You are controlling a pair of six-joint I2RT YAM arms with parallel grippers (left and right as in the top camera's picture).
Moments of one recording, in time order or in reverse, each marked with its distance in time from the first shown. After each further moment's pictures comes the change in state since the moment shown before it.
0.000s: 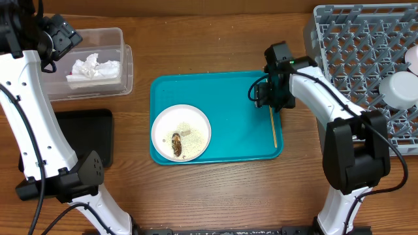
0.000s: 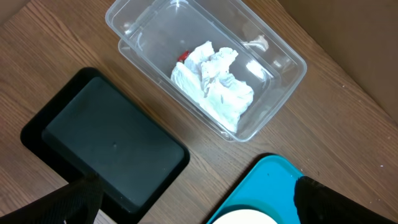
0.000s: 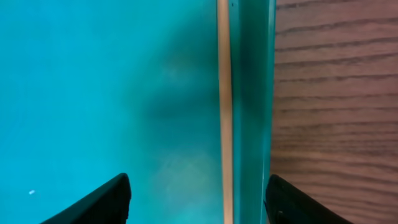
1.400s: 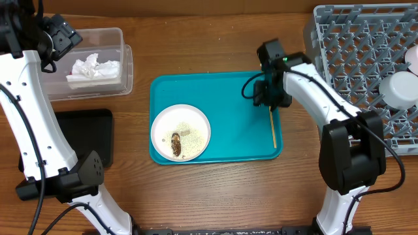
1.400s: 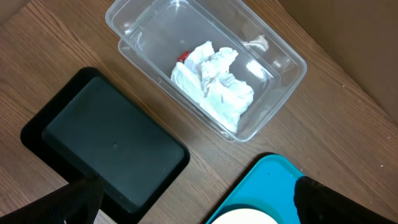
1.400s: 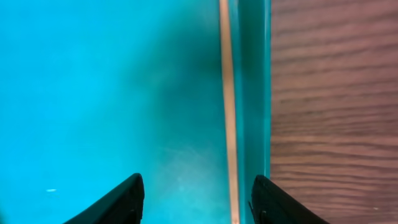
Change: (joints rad) left arm 0.000 0.000 0.000 -0.001 0.000 0.000; right arm 0.042 0.010 0.072 -0.086 0.061 0.076
